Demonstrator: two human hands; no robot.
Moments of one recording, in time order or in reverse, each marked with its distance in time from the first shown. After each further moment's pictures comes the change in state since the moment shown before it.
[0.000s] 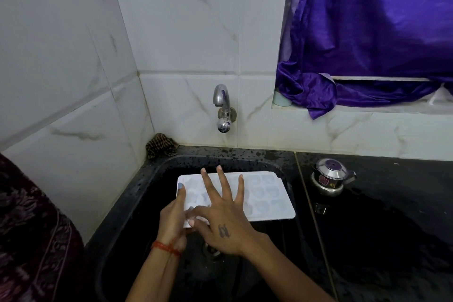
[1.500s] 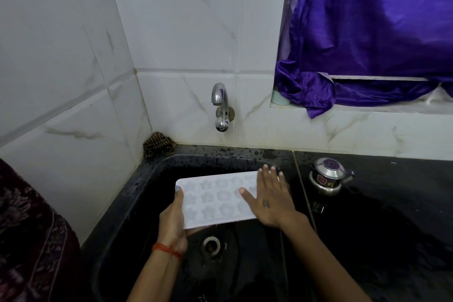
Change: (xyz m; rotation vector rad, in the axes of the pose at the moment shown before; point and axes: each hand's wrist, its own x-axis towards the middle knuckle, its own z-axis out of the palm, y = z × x) left_hand 0.003 -0.008 0.003 -0.098 0.008 -0.083; right_hand -0.015 0.088 -0.028 -0.077 -0.278 0.588
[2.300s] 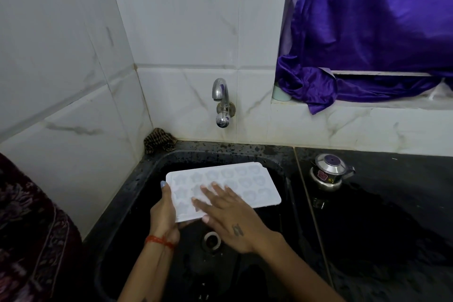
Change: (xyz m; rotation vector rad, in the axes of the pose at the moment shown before) left_hand 0.009 0.009 -0.009 0.000 0.130 0.052; right_hand -0.023 -0.052 0.032 0.016 0.069 -0.655
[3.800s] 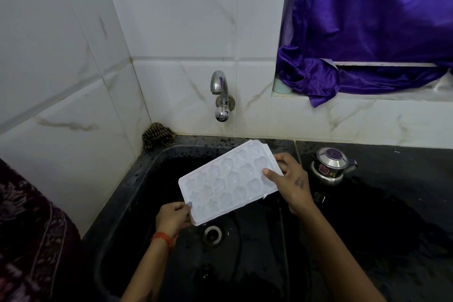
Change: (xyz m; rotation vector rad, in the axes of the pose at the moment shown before) left_hand 0.038 -0.041 -0.019 0.499 -0.126 0.029; right_hand -0.025 0.069 -0.045 0.851 0.721 0.641
